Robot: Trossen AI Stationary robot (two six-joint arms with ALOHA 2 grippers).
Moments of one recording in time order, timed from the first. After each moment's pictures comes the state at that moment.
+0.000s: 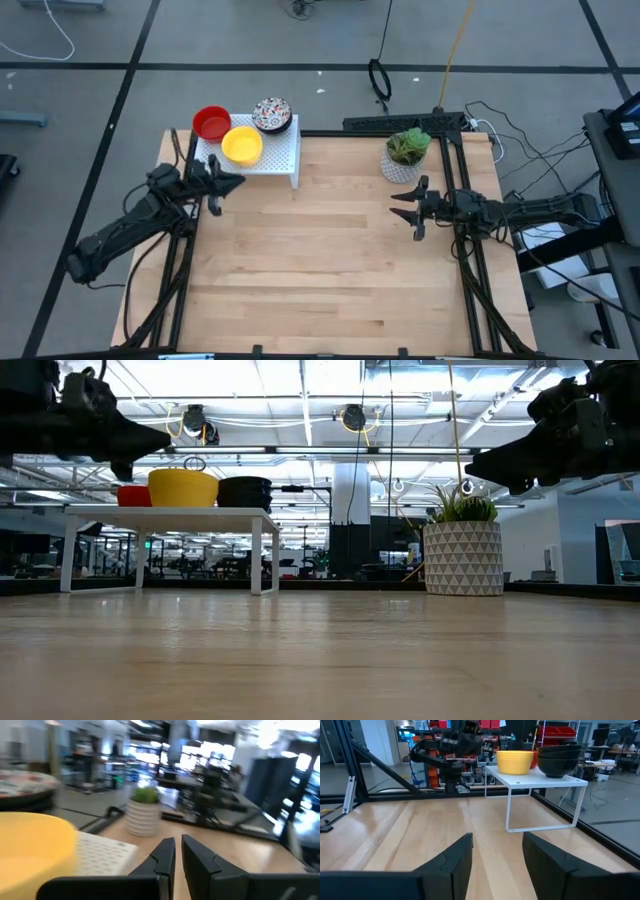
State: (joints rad) left arm 0.69 0.16 0.11 0.12 0.51 -0.17; right arm -0.02 0.44 0.02 0.41 0.14 0.02
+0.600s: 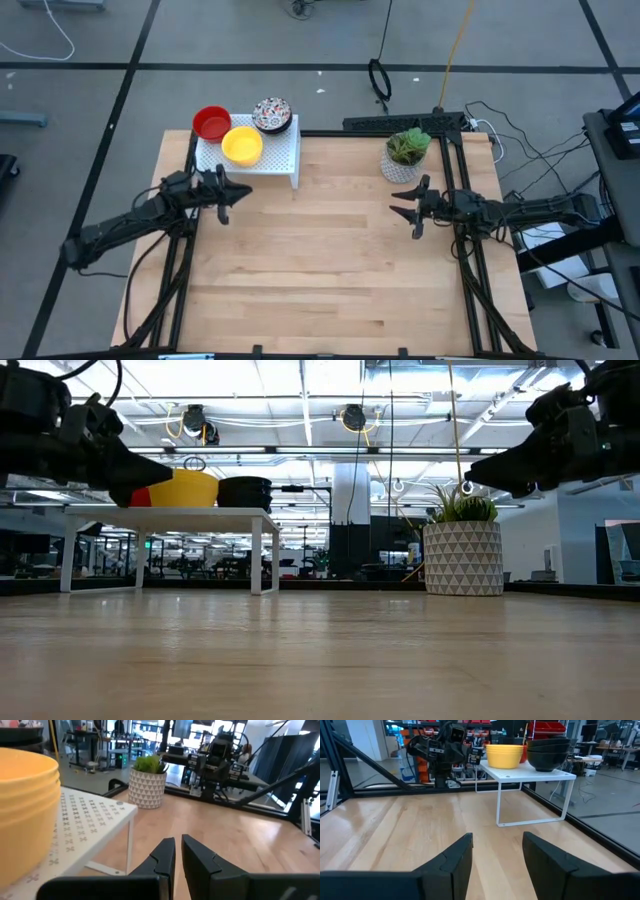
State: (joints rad) left arm 0.50 0.16 0.01 0.10 0.31 -0.13; right arm -0.02 0.44 0.02 0.38 0.18 0.02
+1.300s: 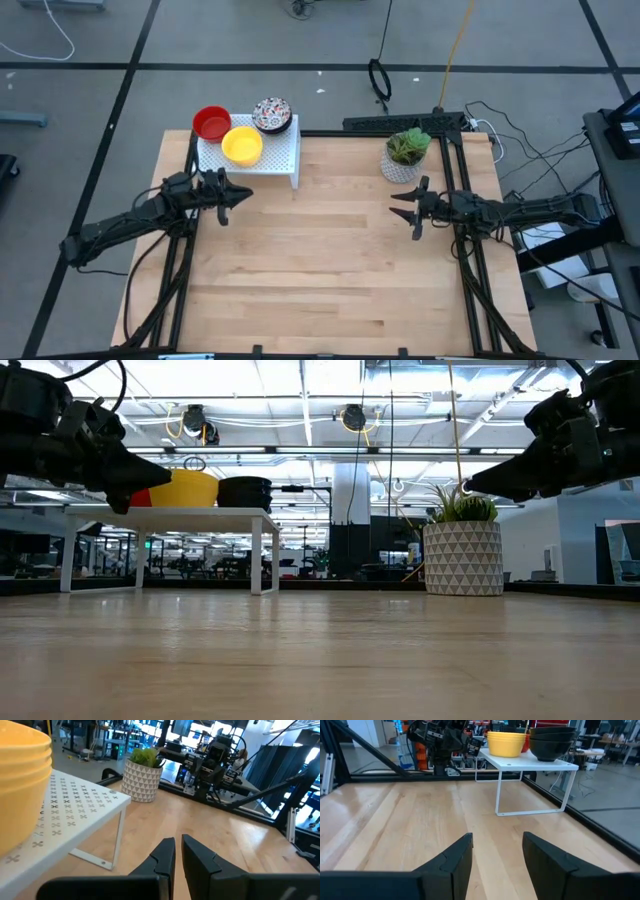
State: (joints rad) left arm 0.47 0.16 0.01 0.08 0.30 -0.24; right arm -0.03 0.44 0.02 0.33 0.18 0.00
